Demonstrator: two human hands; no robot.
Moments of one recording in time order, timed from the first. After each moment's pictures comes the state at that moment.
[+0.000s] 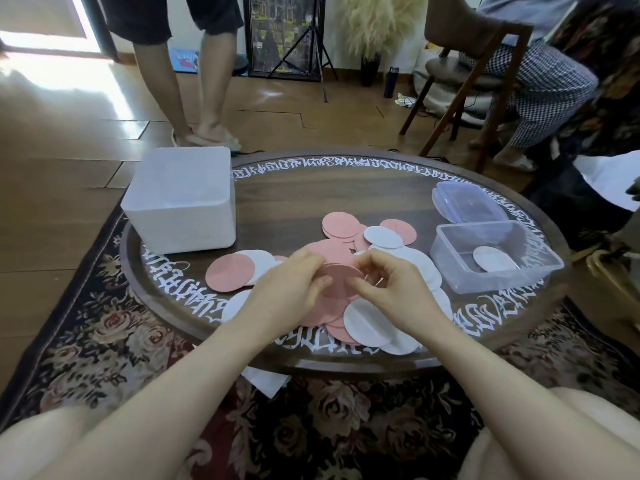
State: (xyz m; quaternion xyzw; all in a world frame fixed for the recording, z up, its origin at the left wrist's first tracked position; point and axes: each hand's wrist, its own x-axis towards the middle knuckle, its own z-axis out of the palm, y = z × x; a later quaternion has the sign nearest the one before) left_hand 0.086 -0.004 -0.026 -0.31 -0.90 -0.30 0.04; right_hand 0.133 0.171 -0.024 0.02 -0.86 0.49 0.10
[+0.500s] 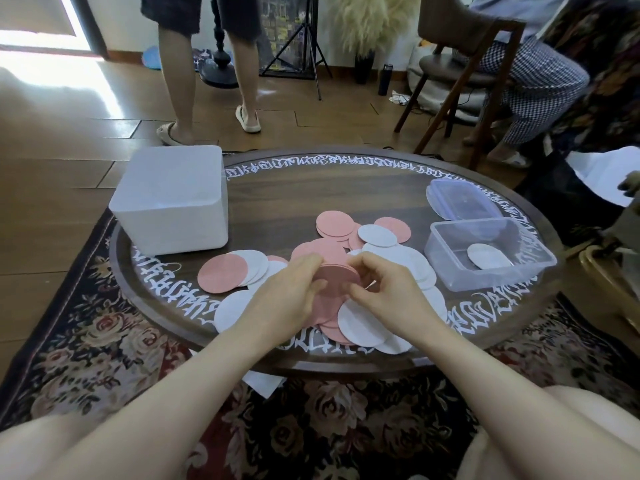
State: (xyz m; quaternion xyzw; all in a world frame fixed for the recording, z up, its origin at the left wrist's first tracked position) left_hand 0.093 0.002 -0.033 -0.31 -0.89 -0.35 -0.01; right_hand 0.135 0.172 -0.031 0.03 -0.88 0.47 0.09
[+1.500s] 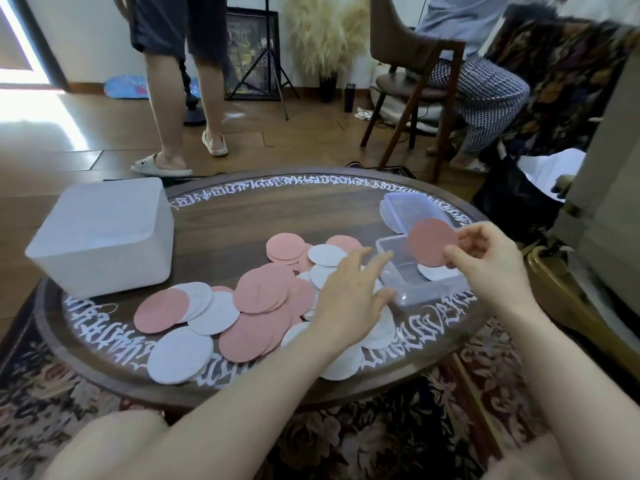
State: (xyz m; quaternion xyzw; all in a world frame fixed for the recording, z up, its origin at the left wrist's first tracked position) left_hand 0.101 0.149 -0.035 -0.37 -0.86 -0.35 0.02; right_hand 0.165 0.332 0.017 -0.24 -0.85 0.39 0.26
